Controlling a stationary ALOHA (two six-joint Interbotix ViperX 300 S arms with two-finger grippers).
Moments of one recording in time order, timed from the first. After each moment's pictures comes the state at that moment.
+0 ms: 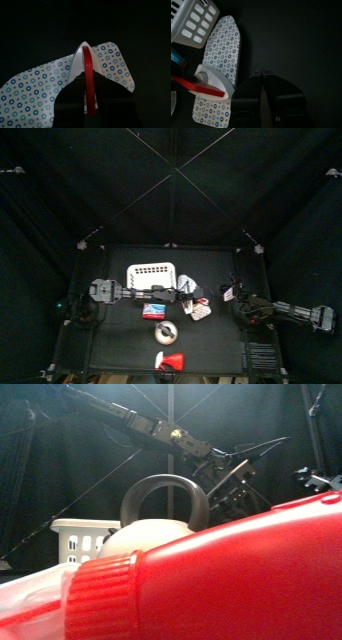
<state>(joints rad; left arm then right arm) 0.09 0.51 -0.13 0.09 0.44 -0.15 -0.46 -0.92 1.37 -0.72 0.23 1.32</state>
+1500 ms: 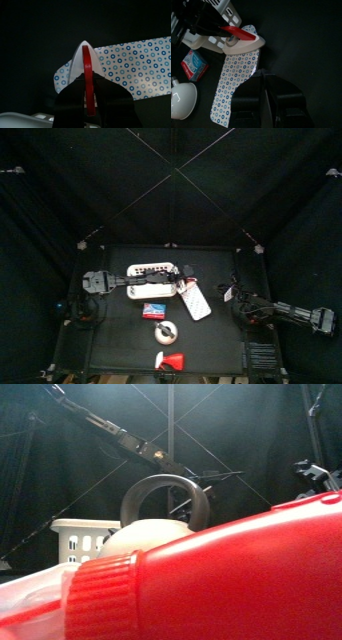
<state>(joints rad) 0.25 0.41 -0.02 0.13 0.45 -0.15 -0.49 -0.93 1.37 -0.73 0.07 1.32</state>
